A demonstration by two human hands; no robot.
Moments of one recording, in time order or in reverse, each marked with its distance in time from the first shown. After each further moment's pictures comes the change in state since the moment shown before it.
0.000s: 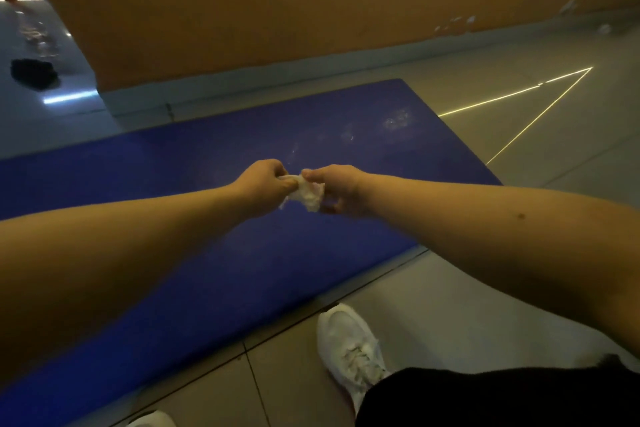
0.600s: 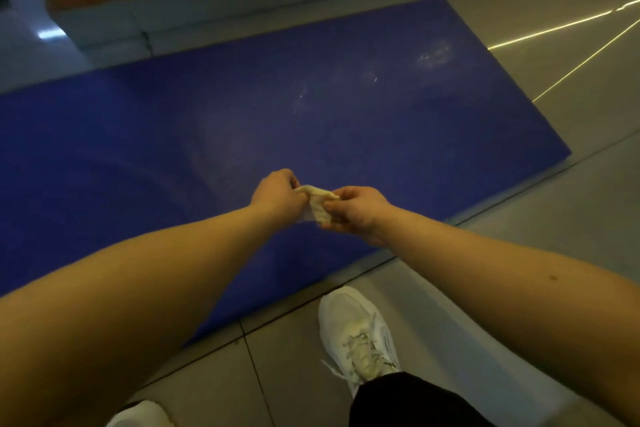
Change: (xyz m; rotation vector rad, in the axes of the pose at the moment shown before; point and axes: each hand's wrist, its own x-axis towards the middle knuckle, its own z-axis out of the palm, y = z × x) left_hand 0.048 -0.077 0.111 0.019 -0.039 -0.260; right_hand 0.089 0.127 -0.001 0.223 0.001 0.123
